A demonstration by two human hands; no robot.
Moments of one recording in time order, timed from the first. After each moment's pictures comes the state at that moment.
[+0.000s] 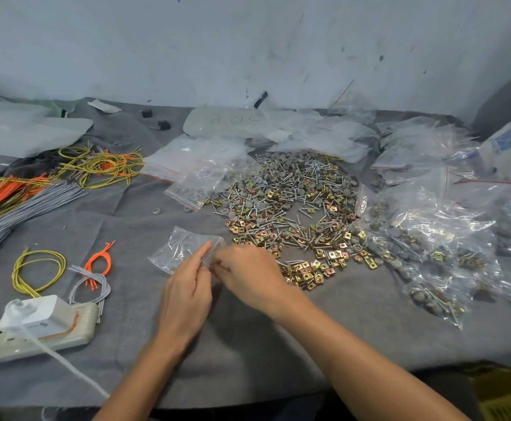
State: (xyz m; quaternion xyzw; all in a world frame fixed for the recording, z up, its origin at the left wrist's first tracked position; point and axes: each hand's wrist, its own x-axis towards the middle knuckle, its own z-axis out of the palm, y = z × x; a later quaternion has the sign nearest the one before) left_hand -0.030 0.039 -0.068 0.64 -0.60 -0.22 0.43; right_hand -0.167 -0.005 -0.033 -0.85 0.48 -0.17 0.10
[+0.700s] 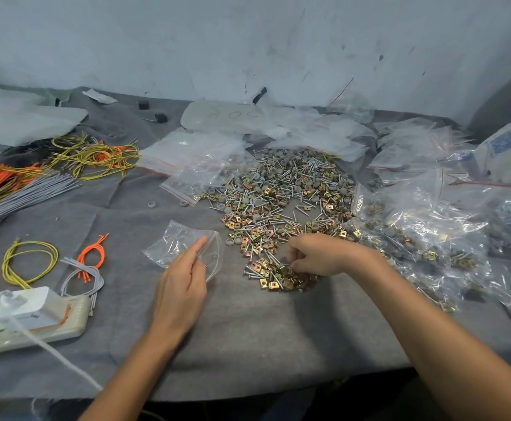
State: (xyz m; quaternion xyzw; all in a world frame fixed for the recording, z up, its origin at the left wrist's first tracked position) left_hand -0.030 0.039 -0.070 0.64 -0.60 -0.22 0.43; right_hand -0.288 -0.048 -0.010 -0.82 0.51 0.10 0.23
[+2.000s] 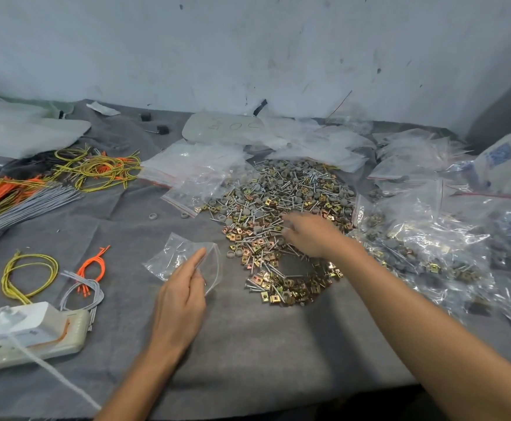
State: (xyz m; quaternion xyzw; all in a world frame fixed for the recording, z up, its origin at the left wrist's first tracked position) left_hand -0.030 0.040 -0.069 0.65 -0.57 -0.23 0.45; right_hand -0.282 -0.100 -0.022 -0.78 0.62 0.01 0.11
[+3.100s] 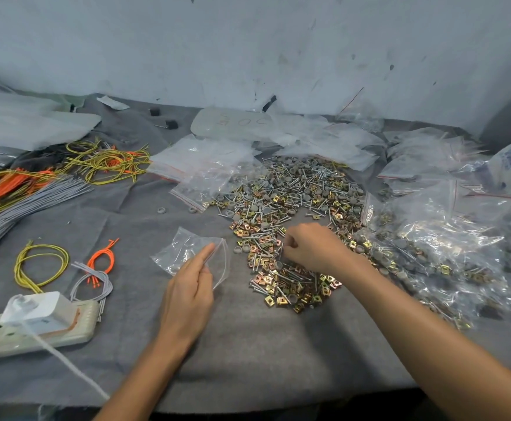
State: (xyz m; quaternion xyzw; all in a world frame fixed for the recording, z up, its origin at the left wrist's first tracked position) left_hand -0.030 0.039 -0.071 0.64 -0.58 -0.23 0.44; right_hand -0.264 -0.068 -0.019 -0.82 0.57 -0.01 0.09
